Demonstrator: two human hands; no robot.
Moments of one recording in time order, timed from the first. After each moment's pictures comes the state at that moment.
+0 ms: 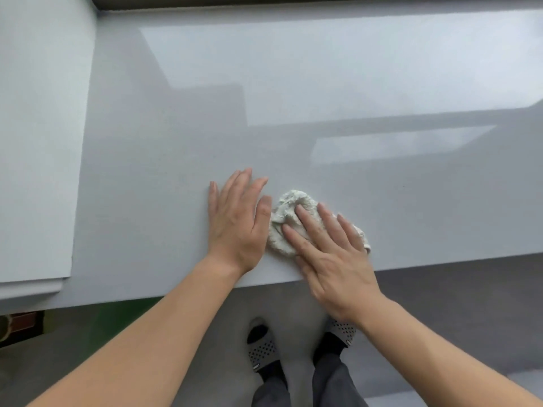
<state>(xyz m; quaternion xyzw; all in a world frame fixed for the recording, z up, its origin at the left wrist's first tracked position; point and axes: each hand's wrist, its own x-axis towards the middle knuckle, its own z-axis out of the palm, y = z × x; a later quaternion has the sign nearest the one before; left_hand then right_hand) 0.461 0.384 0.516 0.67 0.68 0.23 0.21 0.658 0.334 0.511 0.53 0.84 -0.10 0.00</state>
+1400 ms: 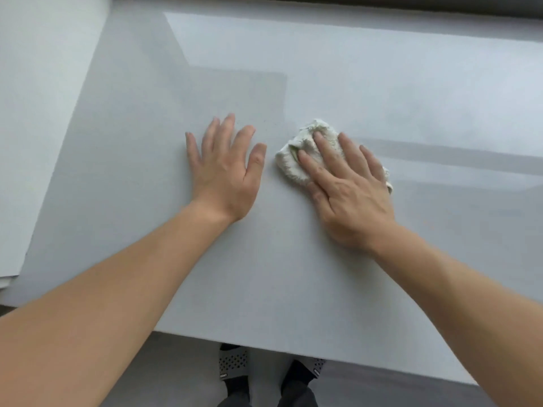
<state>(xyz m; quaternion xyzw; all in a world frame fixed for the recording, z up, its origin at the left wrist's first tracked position) 0.483 0.518 0.519 0.59 0.79 0.14 0.14 0.696 0.549 0.514 0.48 0.87 -0.11 0.00</state>
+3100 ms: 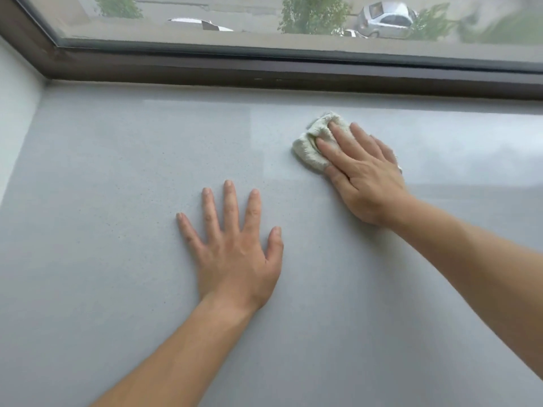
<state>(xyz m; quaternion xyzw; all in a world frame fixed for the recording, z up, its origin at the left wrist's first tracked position) 0.518 0.594 0.501 0.62 0.78 0.00 0.09 0.717 0.735 0.517 0.54 0.84 -0.11 -0.01</state>
